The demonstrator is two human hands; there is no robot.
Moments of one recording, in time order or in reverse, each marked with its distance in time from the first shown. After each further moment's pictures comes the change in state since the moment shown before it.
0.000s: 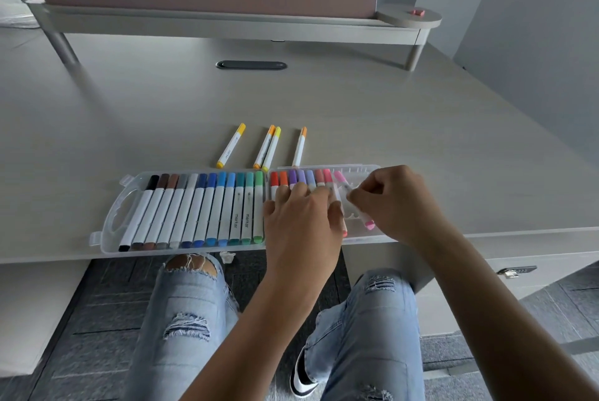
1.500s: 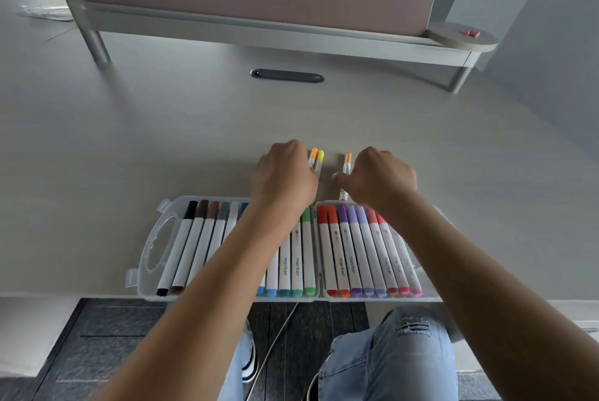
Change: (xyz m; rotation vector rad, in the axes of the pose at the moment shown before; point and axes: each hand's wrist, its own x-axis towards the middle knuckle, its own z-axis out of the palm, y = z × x) left_hand 0.139 -0.086 -0.035 0.020 -0.101 -0.179; right_hand 0.117 -0.084 0.064 -0.470 -0.058 -0.083
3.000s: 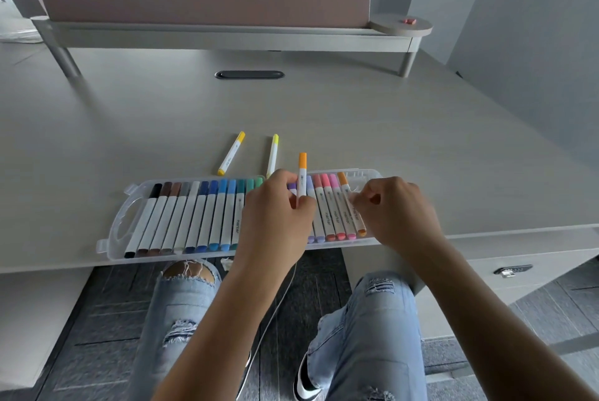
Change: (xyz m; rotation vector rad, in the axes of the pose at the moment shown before) left_hand -0.136 0.044 0.006 -0.380 0.036 0.079; right_hand -0.131 0.094 -0.002 0.219 0.105 0.084
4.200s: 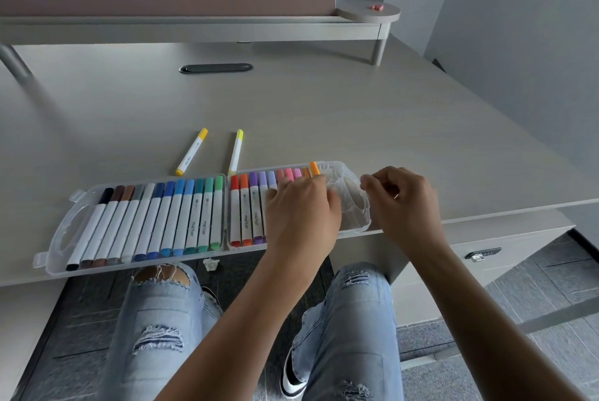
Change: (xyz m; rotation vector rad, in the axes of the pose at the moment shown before) left_hand 0.004 0.041 0.082 0.403 -0.082 0.166; right_hand -0.002 0.064 -0.003 0.504 0.316 0.046
